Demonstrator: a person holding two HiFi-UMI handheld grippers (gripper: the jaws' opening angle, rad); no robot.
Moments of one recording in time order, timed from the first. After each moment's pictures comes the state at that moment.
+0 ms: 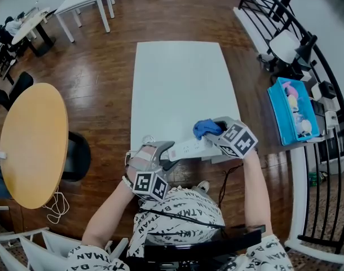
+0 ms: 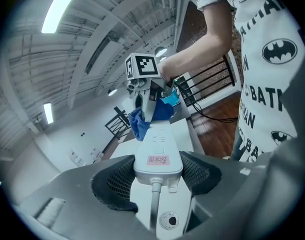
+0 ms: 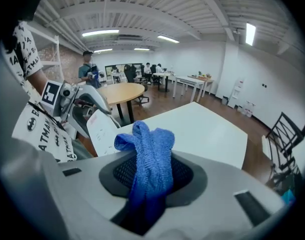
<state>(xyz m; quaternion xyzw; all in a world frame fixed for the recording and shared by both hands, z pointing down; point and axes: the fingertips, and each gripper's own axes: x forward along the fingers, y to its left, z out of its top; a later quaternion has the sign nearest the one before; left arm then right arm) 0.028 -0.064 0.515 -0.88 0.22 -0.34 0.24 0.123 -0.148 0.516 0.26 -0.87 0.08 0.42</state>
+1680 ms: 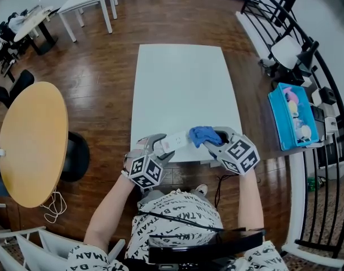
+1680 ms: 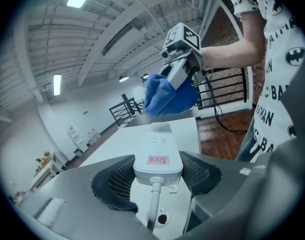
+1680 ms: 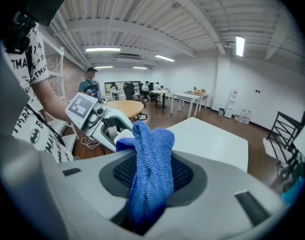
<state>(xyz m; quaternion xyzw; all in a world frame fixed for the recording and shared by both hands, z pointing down) 0.004 -0.113 0.549 -0.90 0.26 -0.33 0.12 0.105 -0.126 0.487 0.29 -0.90 0.07 0.31</state>
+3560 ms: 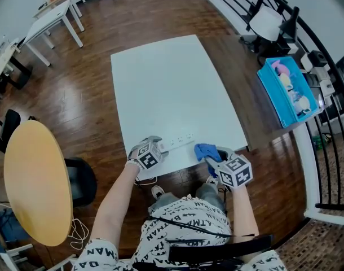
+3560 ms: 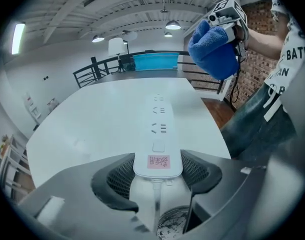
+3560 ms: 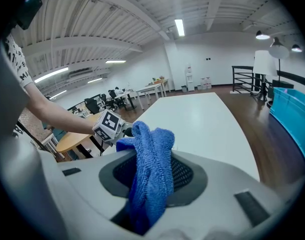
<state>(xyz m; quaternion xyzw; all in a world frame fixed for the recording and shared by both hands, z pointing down) -0.001 -0.185 0.729 -0.87 0.08 -0.48 0.00 0.142 -0.099 0.588 0.46 -0.81 0.27 0.23</state>
